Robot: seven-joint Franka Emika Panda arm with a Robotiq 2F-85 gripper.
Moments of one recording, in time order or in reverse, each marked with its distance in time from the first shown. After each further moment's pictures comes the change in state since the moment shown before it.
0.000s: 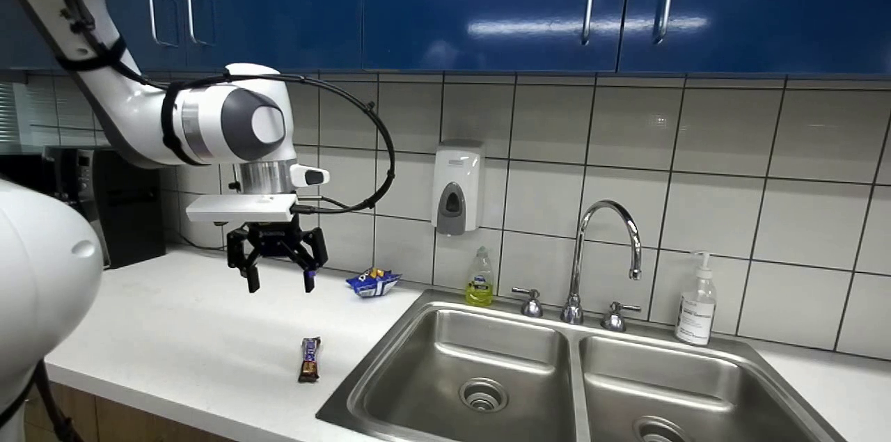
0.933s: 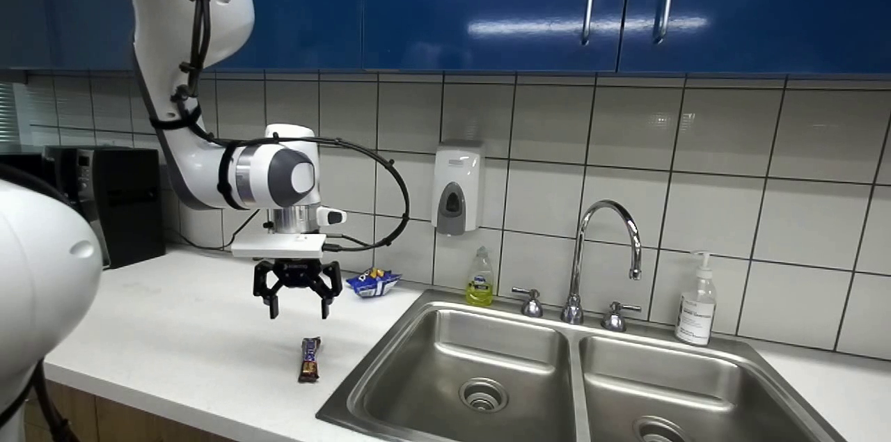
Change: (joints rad) arm -0.008 0.413 0.002 0.223 0.014 0.123 -0.075
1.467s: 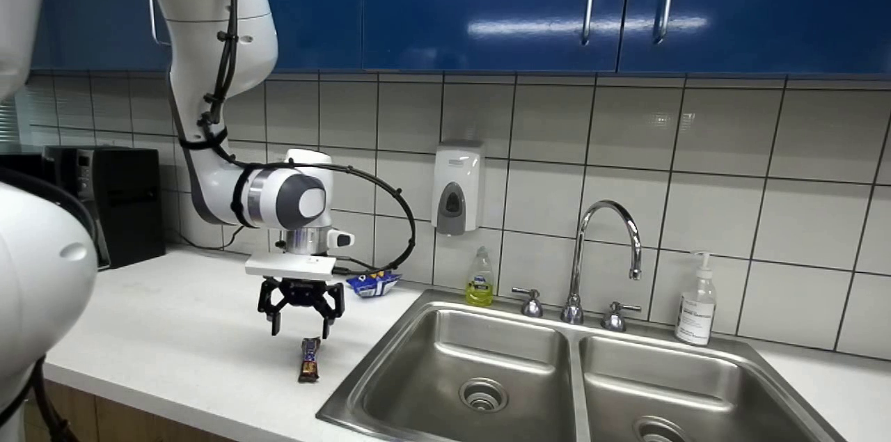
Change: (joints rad) arm -0.039 0.141 0.027 0.072 0.125 0.015 -0.129
